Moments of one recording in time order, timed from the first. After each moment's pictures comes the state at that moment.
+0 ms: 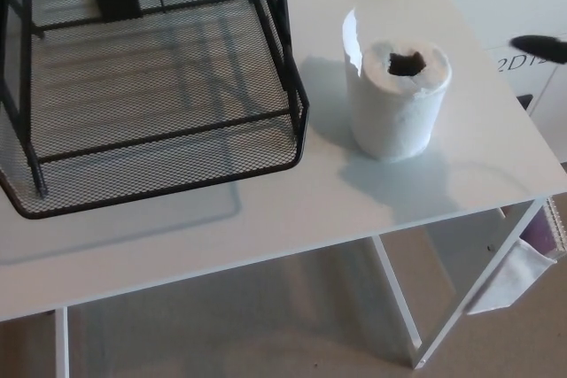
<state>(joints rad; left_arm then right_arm) 0.15 0.67 0.30 1.06 -0.10 -0.04 -0.35 -0.72 -0.76 0.21 0.27 -0.12 0.07 0.42</state>
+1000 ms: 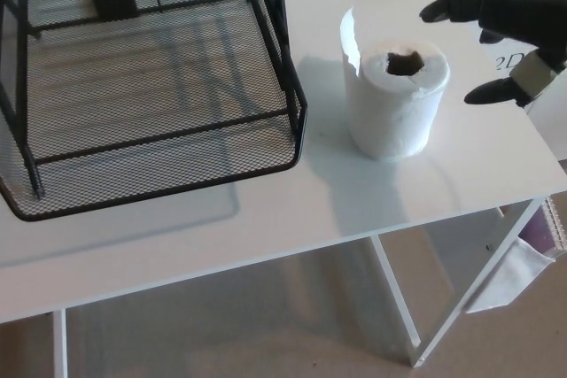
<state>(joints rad) 0.12 0.66 0.32 1.10 -0.10 -0.04 -0.35 -0.87 -0.76 0.55 0.26 -0.52 0.13 0.55</state>
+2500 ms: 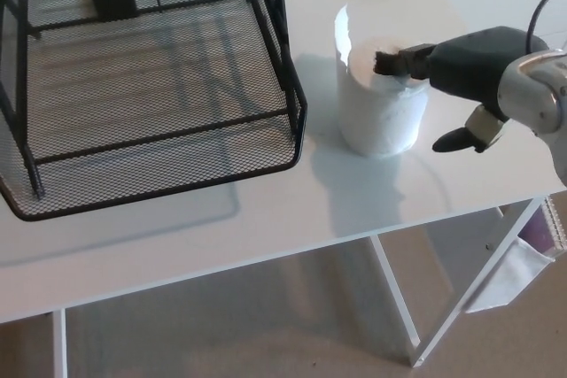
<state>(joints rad) 0.10 0.66 0.27 1.12 -0.10 -0.05 -0.34 -0.82 -0.59 0.59 0.38 -0.75 0.12 0.52</state>
